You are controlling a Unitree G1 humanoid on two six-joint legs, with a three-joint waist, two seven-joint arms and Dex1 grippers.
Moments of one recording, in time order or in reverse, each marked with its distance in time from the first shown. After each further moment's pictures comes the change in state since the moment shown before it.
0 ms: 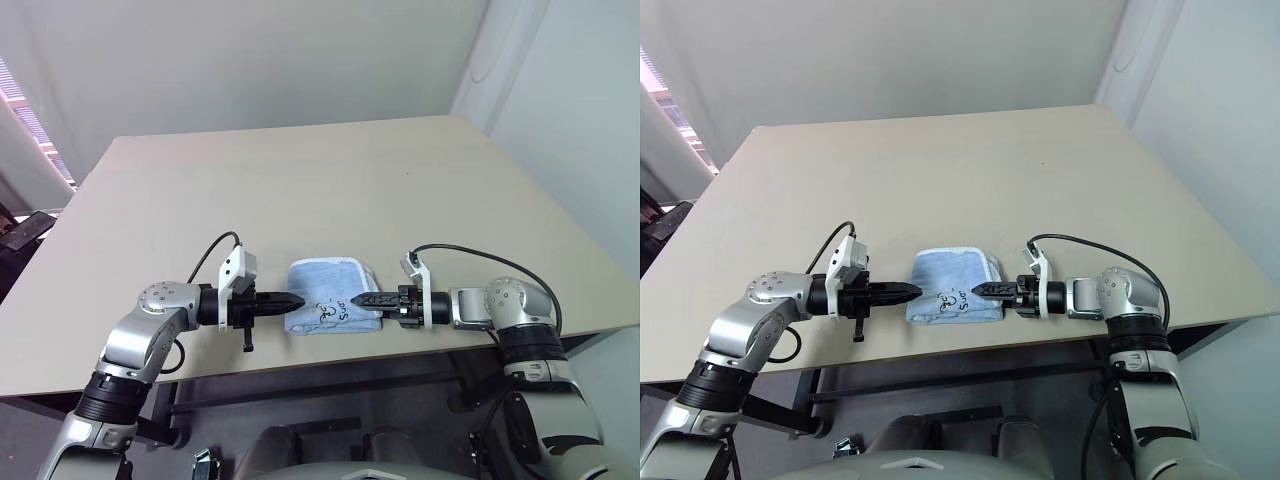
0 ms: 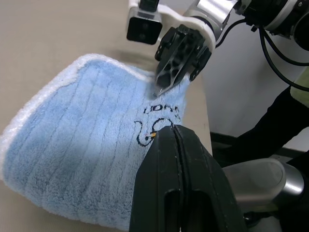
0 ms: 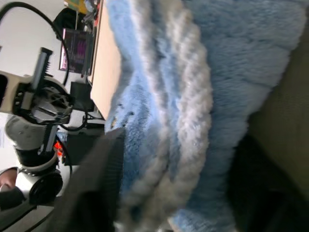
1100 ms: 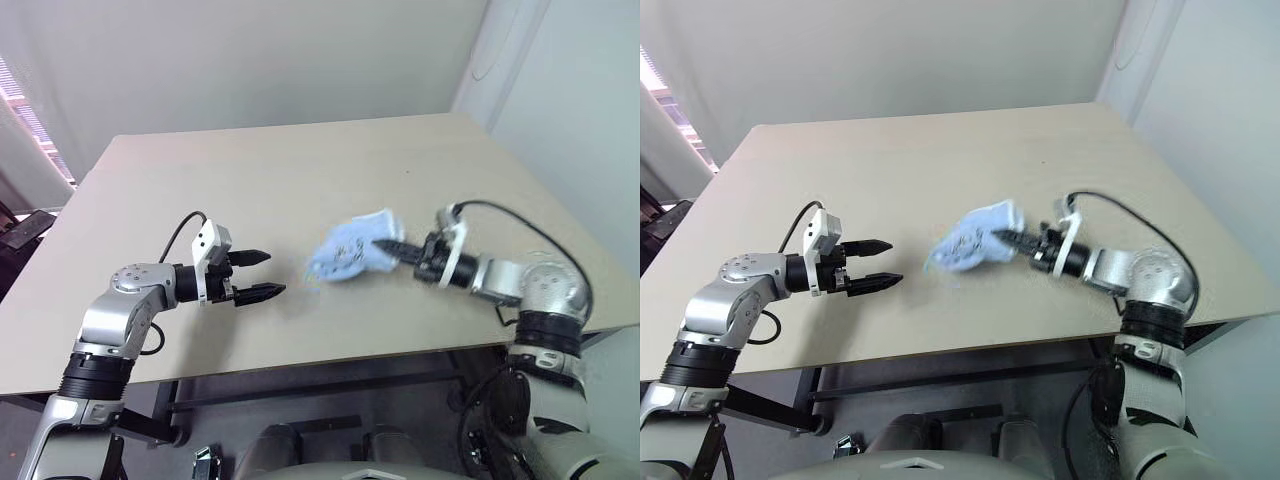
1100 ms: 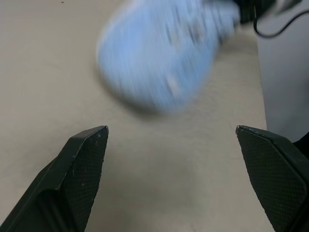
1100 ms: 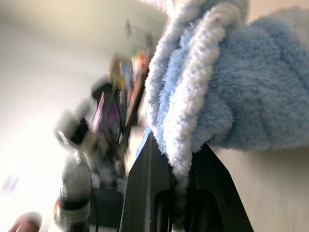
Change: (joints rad) left arm -0.091 0.038 0.086 0.126 0.003 0.027 0.065; right arm -0.122 0.056 -0.485 -0.121 0.170 0.003 -0.253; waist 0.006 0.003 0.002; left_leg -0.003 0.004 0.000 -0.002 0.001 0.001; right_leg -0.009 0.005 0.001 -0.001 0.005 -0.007
